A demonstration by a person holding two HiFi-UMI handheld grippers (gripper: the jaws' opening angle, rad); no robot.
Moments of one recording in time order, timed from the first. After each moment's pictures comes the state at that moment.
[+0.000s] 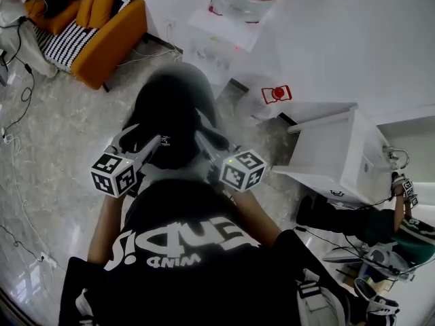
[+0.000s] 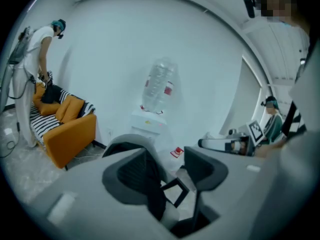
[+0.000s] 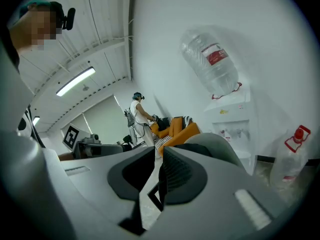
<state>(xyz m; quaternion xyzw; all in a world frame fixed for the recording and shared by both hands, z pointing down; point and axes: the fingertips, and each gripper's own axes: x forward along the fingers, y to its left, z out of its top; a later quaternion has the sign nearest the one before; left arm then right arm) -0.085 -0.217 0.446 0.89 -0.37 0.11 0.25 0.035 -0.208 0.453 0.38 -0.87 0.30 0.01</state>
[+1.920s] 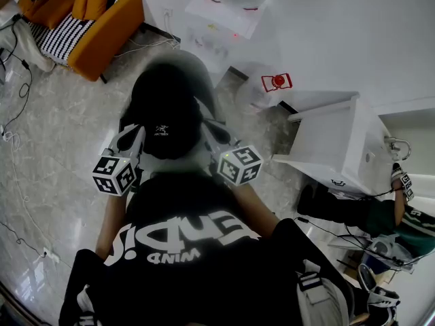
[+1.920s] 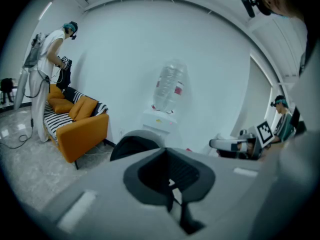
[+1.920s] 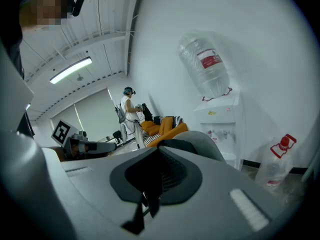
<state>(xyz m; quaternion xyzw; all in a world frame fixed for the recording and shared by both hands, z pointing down) -0.106 -0.206 0.479 0.86 -0.43 0.10 0.25 0.056 -0.201 0.486 0.43 -0.86 0.27 0.04</state>
